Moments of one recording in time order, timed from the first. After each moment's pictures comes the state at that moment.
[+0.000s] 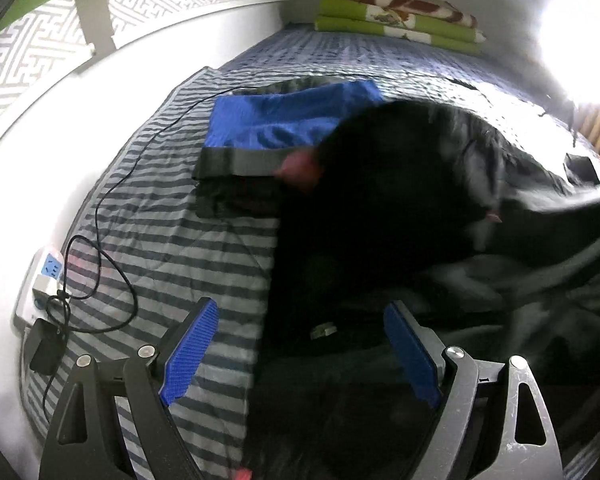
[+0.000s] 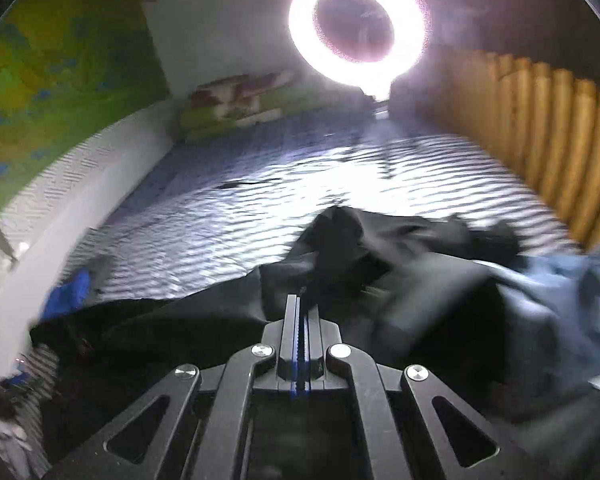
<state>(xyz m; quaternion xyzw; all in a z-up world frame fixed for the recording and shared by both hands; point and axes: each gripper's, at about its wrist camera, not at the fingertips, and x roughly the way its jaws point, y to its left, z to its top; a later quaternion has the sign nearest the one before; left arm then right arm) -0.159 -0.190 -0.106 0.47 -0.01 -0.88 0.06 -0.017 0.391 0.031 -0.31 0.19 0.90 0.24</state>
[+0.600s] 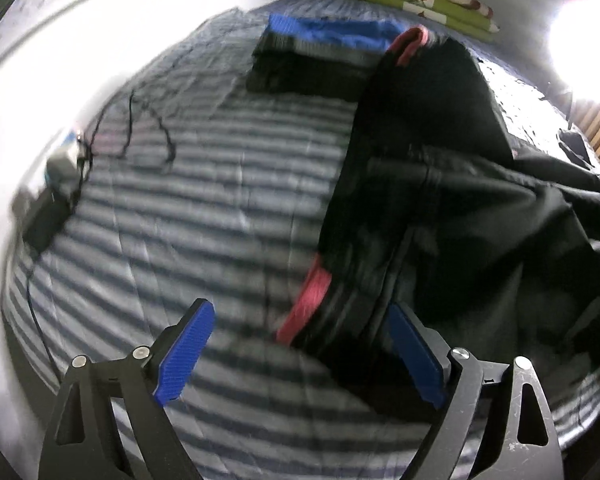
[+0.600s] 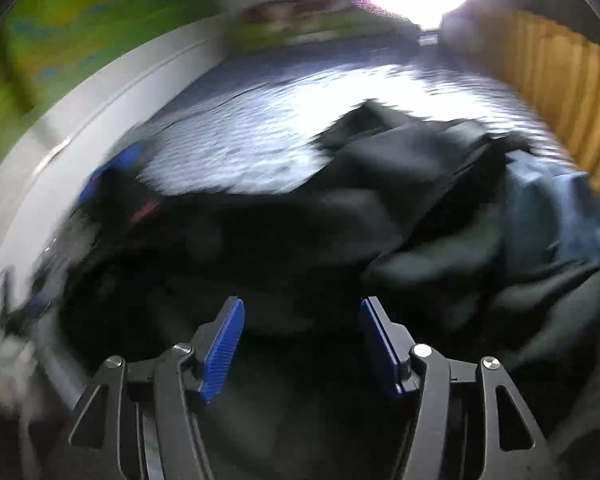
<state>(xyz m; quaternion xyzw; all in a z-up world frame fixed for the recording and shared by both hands) -0.038 -0.228 -0.145 0.52 0.06 -0.85 0.06 0.061 0.329 0.003 -0.45 0.17 0.88 0.06</state>
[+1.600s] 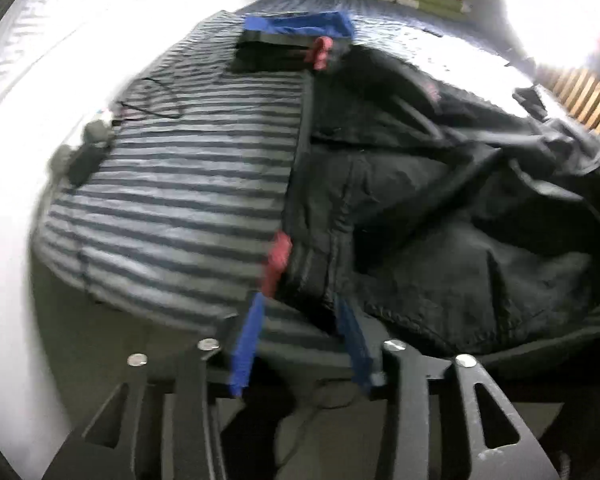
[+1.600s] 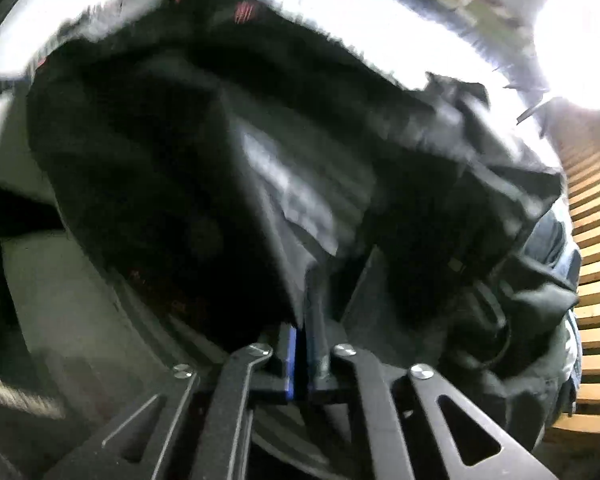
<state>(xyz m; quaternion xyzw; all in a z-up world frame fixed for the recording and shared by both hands) 0.097 -0.161 -0.087 0.53 0.02 -0.85 0.06 0.132 0.232 -0.023 -0.62 -0.14 0.77 -0.02</state>
